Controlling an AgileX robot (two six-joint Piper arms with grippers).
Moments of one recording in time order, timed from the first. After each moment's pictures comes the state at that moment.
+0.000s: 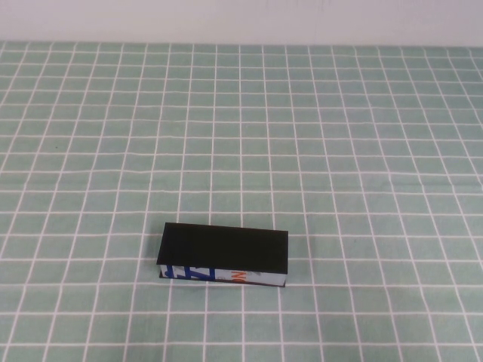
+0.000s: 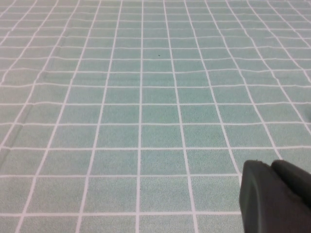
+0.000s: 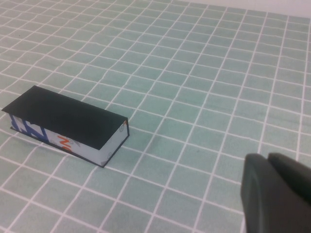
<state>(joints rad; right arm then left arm) 0.52 0.26 -0.32 -0.15 0.44 0.21 -0.09 -0.01 0.03 0.07 0.35 -0.09</state>
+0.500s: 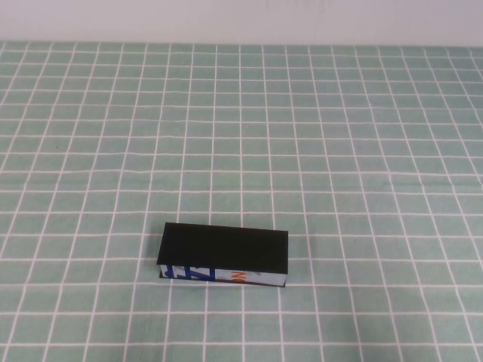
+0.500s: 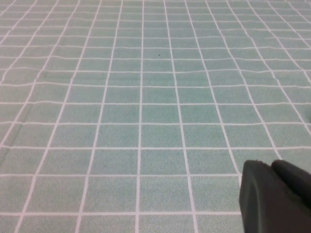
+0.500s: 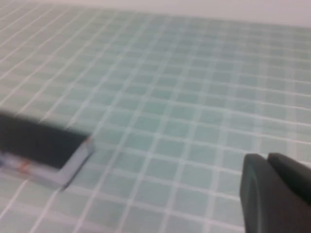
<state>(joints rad) 0.39 0.24 -0.32 -0.15 0.44 0.21 -0.09 -0.01 0.03 0.07 0.35 -0.09</state>
